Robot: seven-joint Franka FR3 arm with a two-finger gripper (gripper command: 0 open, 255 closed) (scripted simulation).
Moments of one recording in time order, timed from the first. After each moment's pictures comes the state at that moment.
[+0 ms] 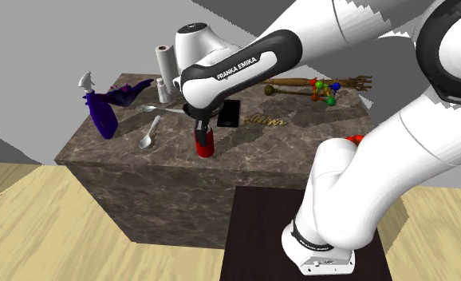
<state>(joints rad) -0.10 -0.39 -0.40 -2.55 -0.18 2.19 -0.49</state>
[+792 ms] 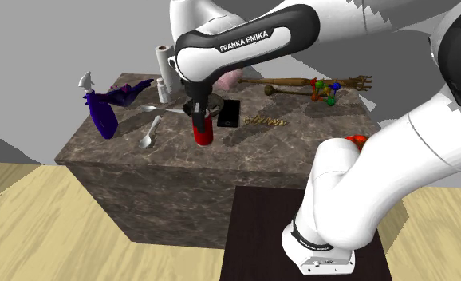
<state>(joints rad) -0.10 -0.45 -0.37 -2.44 -0.18 2.01 -0.48</state>
